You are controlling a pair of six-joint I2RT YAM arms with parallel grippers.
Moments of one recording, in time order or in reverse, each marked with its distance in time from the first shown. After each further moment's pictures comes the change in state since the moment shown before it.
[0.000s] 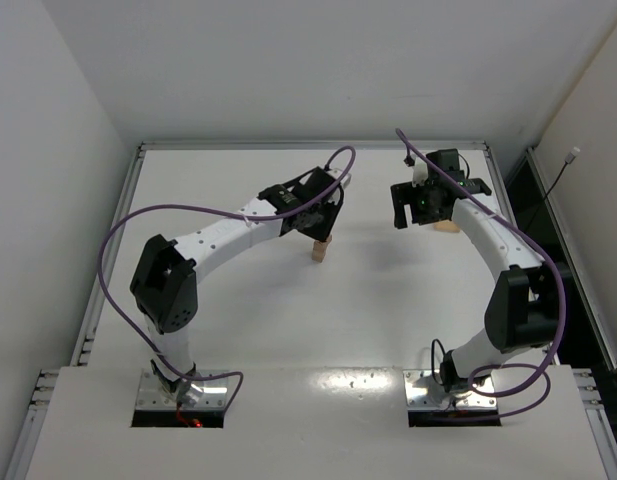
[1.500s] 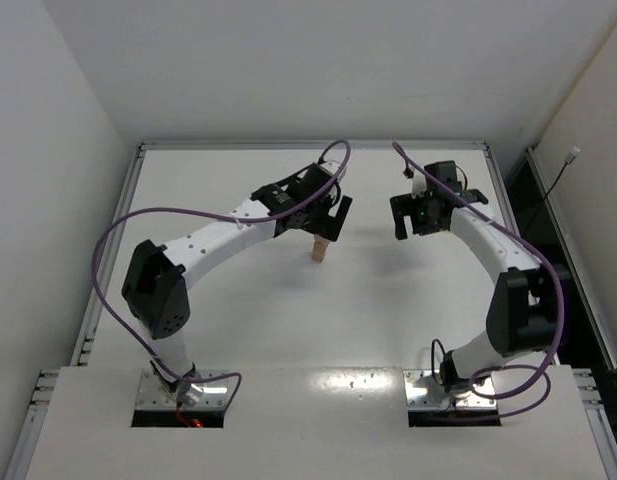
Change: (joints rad) left arm -0.005 -0.040 -0.006 0.018 -0.071 -0.006; right arm 0.002 -0.016 -0.087 0.038 0.022 -0.018
